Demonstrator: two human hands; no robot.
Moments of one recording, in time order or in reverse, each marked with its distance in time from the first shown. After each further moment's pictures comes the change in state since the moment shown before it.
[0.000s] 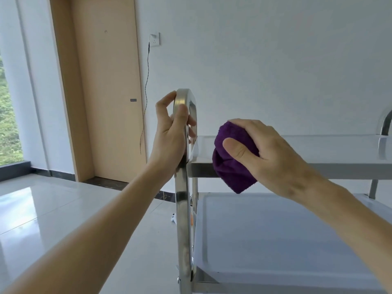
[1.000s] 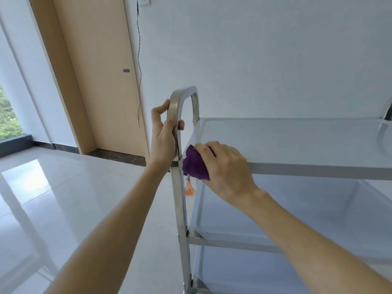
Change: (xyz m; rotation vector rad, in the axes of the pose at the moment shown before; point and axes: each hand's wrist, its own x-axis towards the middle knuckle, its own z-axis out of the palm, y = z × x) left_hand 0.032 -0.020 -0.004 0.020 0.077 -0.264; right_hand 0.024 0.017 0.062 -0.585 0.036 -0.216
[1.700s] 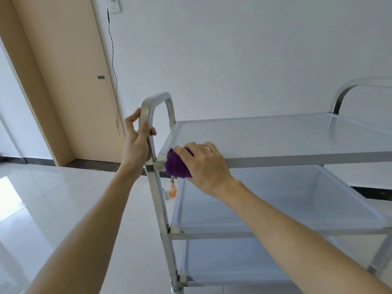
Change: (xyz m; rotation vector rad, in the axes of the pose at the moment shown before) left_hand -0.006 0.012 -0.005 0.105 -0.038 -0.068; right_hand -0.009 0.017 -0.013 -0.009 -0.061 -0.040
